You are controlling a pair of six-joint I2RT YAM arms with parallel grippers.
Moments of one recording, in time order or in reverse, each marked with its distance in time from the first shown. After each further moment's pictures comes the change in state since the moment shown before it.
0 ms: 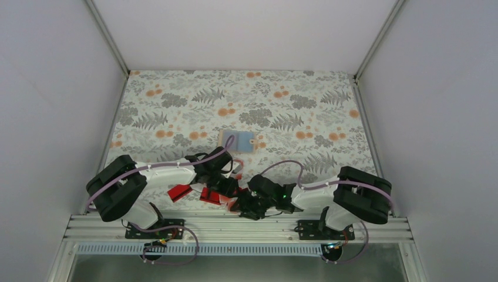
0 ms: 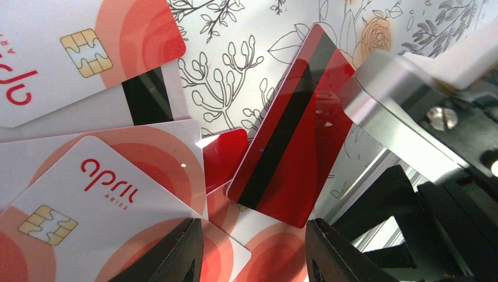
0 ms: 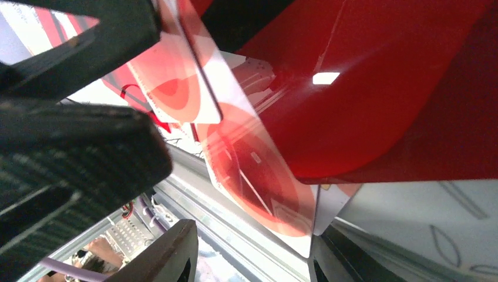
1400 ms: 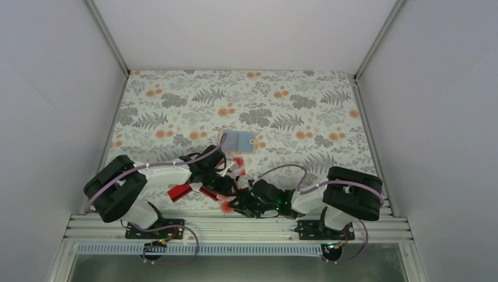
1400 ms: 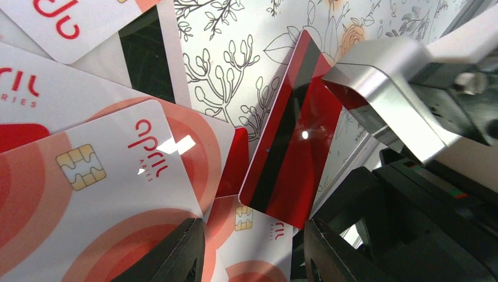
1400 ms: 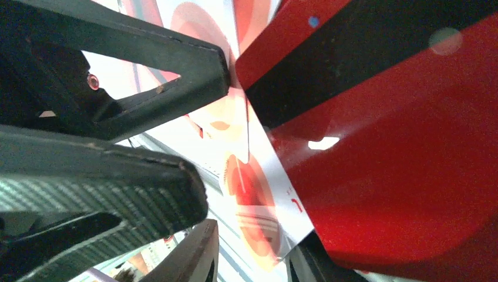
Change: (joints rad) left arm 0.083 -0.013 -0.079 0.107 0.147 -0.001; right arm 0.038 0.063 -0.088 0.341 0.159 0.077
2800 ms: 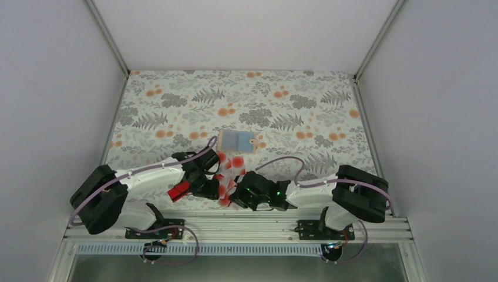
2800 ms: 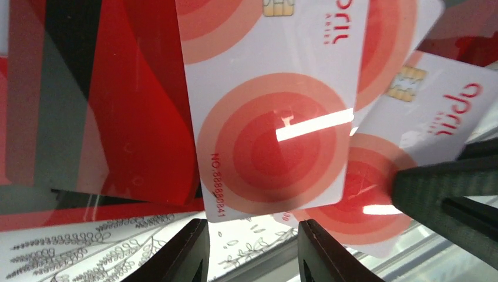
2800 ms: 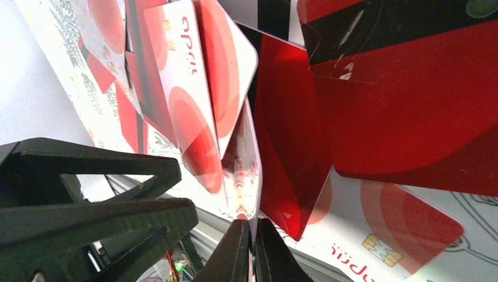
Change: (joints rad) left arm 0.004 -0.154 0.074 -0.494 -0.270 -0.041; right arm -0.019 -0.042 0.188 -0.364 0.097 0.004
